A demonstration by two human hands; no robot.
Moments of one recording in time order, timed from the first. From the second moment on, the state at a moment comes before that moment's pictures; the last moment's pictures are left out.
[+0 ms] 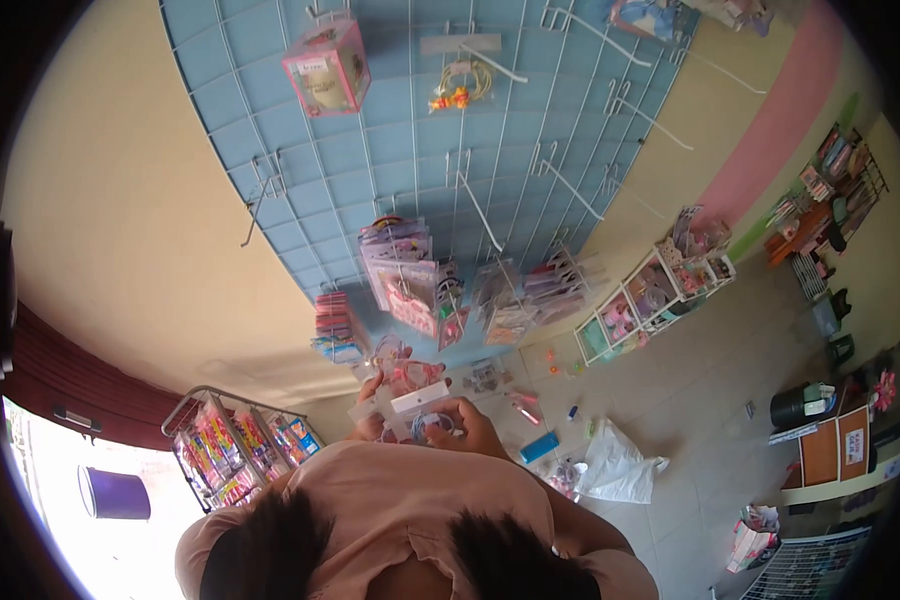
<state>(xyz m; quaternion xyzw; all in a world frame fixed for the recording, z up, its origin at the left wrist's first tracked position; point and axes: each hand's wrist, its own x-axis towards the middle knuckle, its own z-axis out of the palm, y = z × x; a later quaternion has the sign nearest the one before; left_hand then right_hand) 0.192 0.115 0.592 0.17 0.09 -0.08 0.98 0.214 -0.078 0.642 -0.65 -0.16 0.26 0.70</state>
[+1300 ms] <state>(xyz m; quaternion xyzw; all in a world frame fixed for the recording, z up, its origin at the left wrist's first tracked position) 0.196 0.135 0.550 0.13 0.08 -0.08 0.98 0.368 -0.026 0.891 -0.52 -0.23 -0.26 0.78</state>
